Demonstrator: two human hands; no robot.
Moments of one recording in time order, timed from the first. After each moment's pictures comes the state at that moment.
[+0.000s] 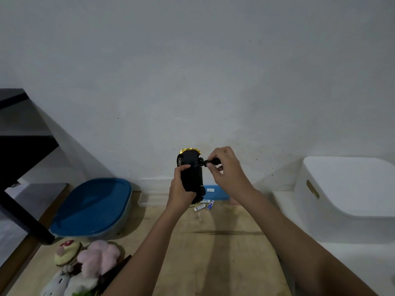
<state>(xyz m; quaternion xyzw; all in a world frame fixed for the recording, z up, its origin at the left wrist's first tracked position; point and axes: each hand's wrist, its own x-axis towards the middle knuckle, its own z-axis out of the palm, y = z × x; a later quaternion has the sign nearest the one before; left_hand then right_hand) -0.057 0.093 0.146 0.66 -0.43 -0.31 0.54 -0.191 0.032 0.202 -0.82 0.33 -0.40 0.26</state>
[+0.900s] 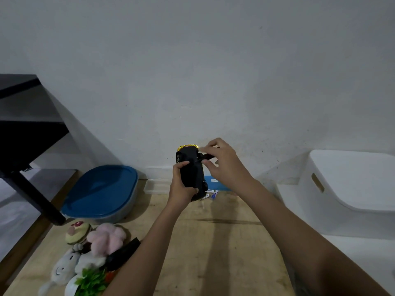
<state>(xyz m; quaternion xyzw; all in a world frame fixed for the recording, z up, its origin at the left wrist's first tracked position) -0.058 0.121 0.135 0.62 -0.38 -0.36 0.59 -0.181 0.057 0.215 -0.87 0.32 -0.32 0.20</state>
